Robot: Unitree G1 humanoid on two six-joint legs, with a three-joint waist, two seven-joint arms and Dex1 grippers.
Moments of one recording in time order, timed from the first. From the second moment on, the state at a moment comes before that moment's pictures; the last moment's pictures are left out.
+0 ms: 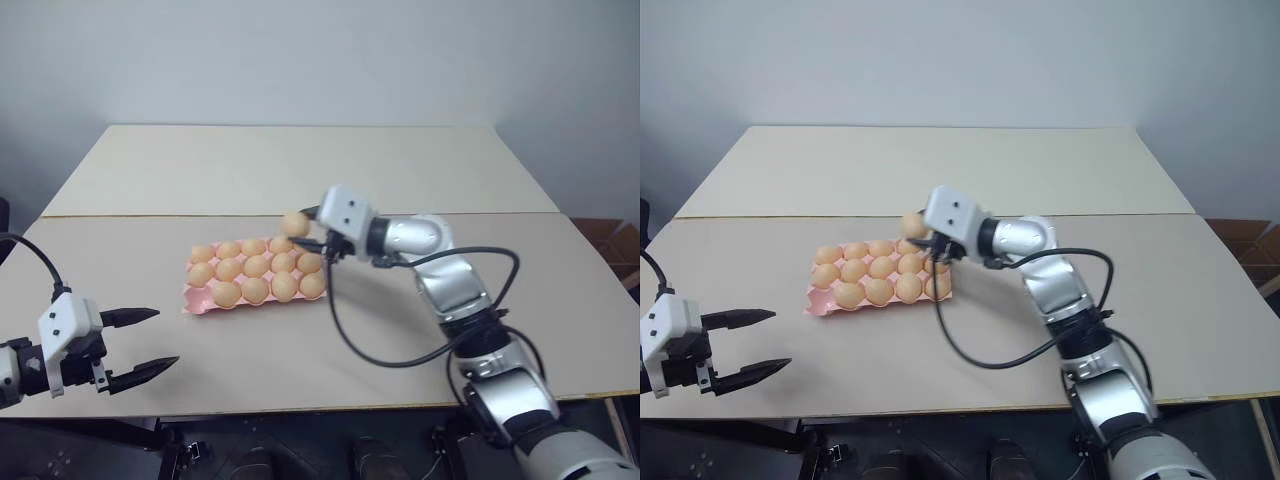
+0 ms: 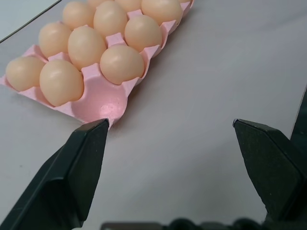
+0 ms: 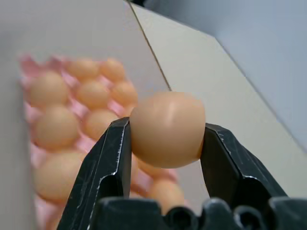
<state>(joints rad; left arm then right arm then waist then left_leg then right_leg) 0.28 0.94 0.57 -0.26 -0.51 0.26 -1.21 -0.84 -0.23 0.29 0.00 -0.01 0.35 0.86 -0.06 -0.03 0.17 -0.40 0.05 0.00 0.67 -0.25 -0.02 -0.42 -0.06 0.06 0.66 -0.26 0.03</state>
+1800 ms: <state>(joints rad) 0.45 0.86 0.68 -0.43 -0.55 0.33 -1.16 -0.90 0.09 0.61 0.46 -0.15 -0.06 0.57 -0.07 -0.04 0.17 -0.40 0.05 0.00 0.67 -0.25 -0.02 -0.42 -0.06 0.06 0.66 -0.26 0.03</state>
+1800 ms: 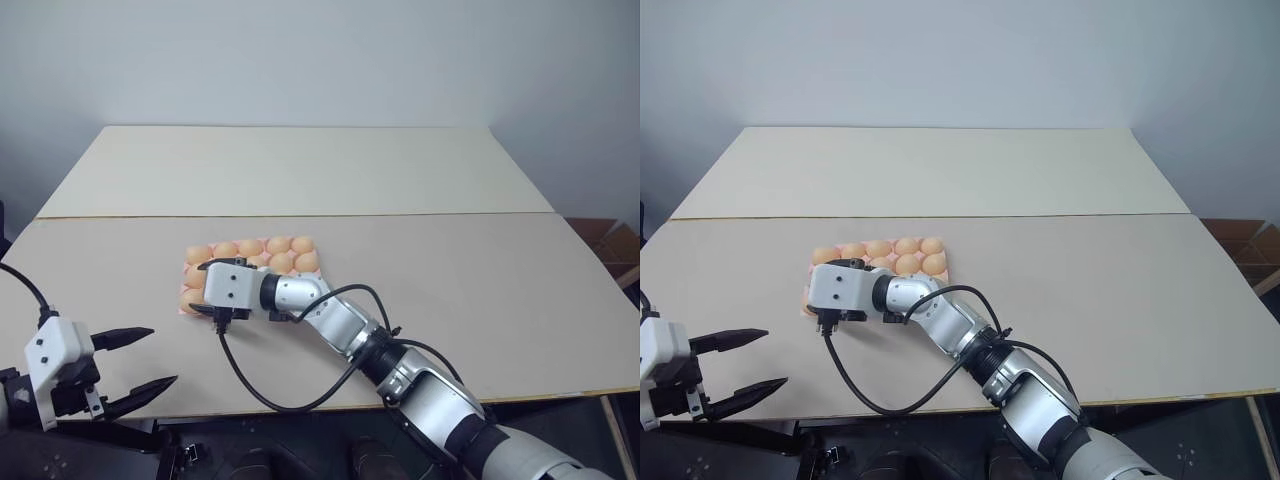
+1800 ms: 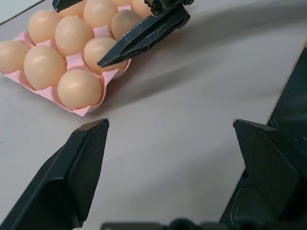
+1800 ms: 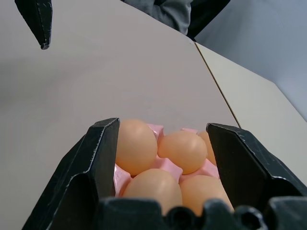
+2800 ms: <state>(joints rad) 0.25 0.90 0.60 -0.33 -0.55 0.26 -1.23 -0.43 -0.77 0.11 -0.38 0.22 0.34 1.09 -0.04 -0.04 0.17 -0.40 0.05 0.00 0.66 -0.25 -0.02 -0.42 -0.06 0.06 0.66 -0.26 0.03</state>
